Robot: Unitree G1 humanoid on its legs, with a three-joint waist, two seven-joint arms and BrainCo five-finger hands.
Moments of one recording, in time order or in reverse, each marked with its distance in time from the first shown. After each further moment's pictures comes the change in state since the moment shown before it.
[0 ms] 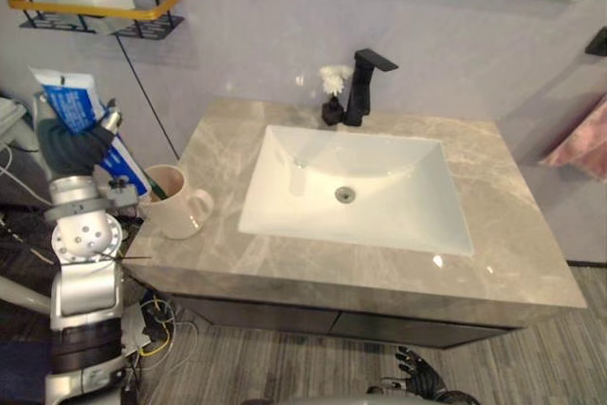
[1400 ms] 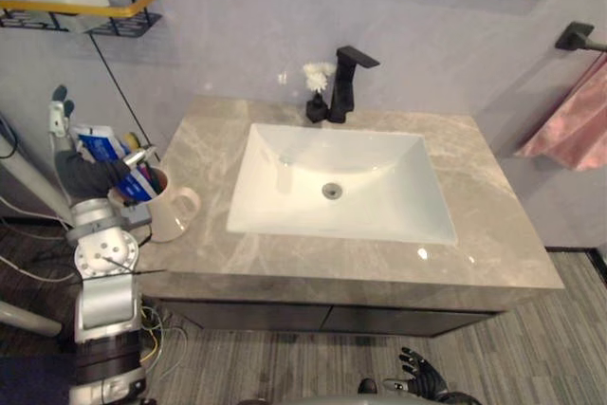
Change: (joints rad) left arm 0.054 -0.120 0.007 0.023 -0.016 0.016 0.043; right arm 0.006 0.013 -0.012 -0.003 -0.033 0.000 -0.033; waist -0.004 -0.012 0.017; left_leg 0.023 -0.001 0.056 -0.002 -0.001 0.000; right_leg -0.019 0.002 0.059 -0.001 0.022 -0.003
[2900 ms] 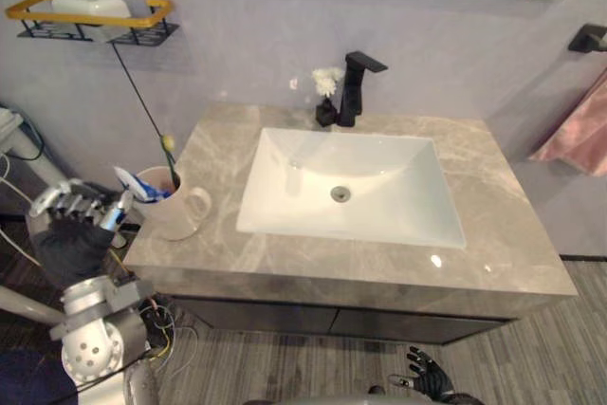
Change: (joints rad) left arm 0.437 -0.317 0.033 -0.403 -0.395 -0.081 -0.209; right arm -0.003 0.026 -0.088 -0.002 -0.001 0.009 -0.003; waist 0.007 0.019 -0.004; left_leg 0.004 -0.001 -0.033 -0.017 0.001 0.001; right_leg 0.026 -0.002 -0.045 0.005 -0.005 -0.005
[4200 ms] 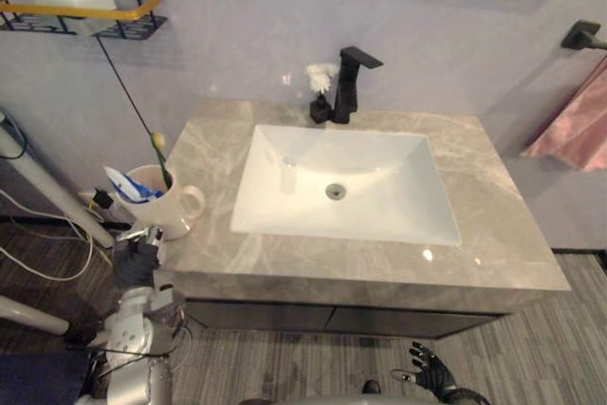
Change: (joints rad) left arm -0.060 0.099 -0.086 0.401 -0.058 0.045 -0.034; right arm -0.018 -0.013 -0.007 0.000 -0.001 0.000 -0.005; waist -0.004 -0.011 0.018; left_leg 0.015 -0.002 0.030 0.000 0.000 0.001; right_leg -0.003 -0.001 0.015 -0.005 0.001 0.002
